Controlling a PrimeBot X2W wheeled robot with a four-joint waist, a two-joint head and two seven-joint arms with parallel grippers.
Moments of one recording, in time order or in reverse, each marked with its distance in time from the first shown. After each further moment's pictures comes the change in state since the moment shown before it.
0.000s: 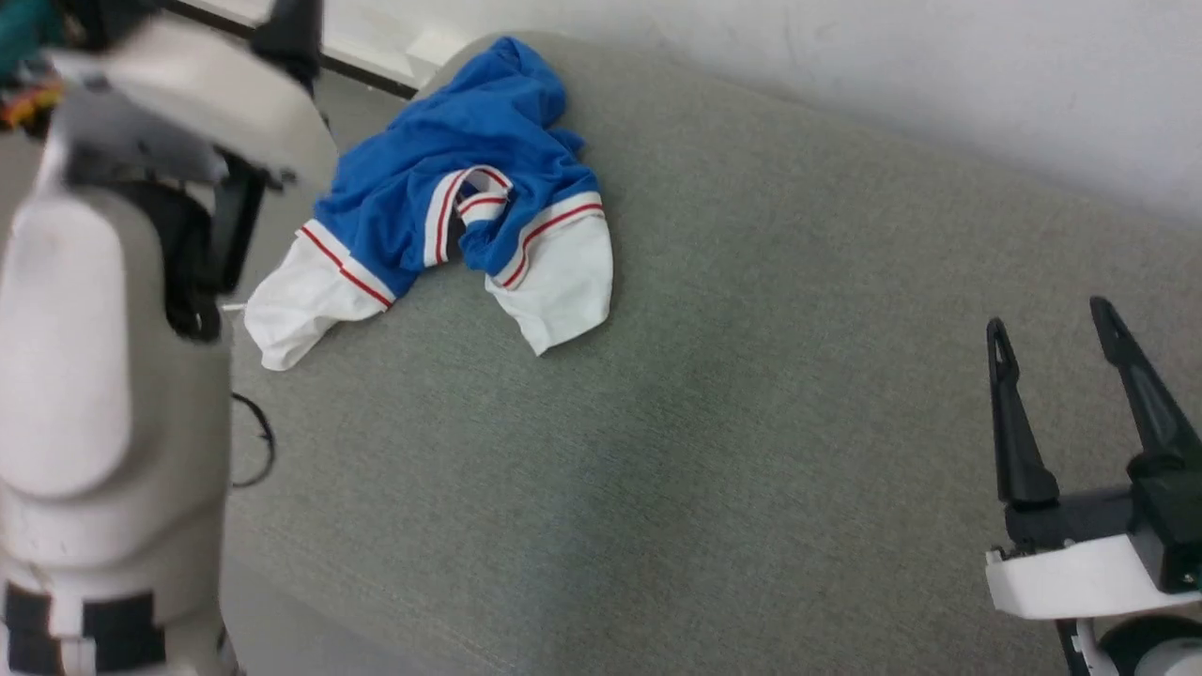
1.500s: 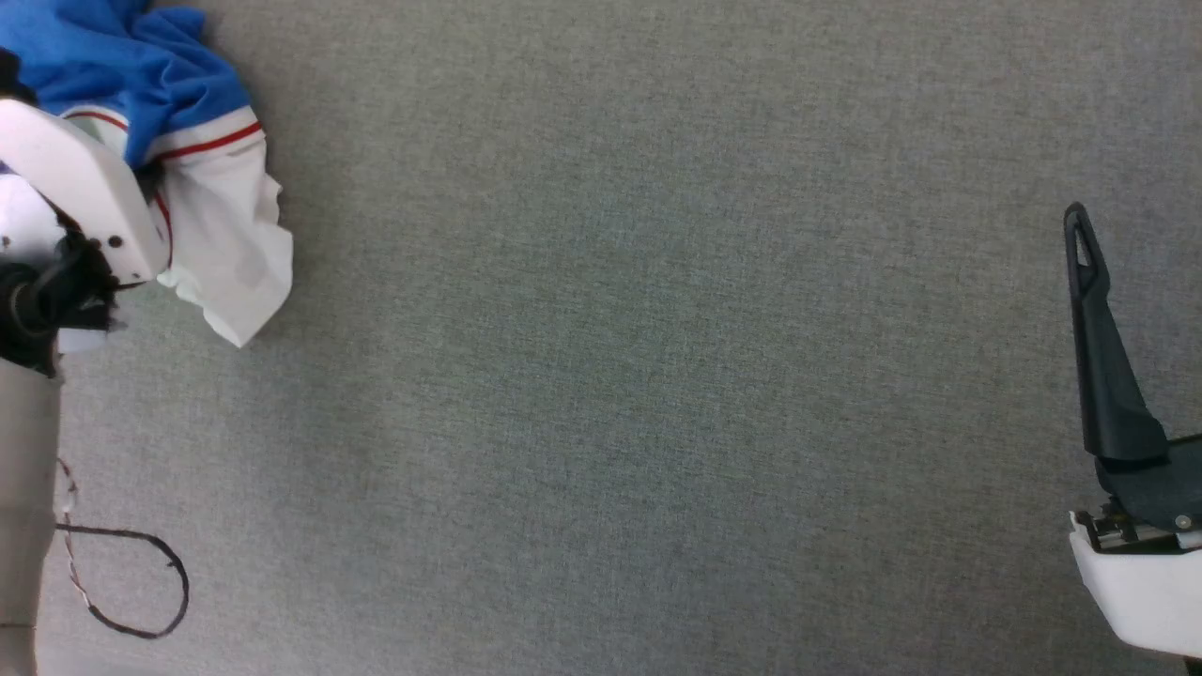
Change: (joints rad) left arm -0.030 0.294 -0.067 0.490 -0.459 0.078 0.423; right arm -0.141 -0.164 0.078 -0.383 0.008 0.000 0.304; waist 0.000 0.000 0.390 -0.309
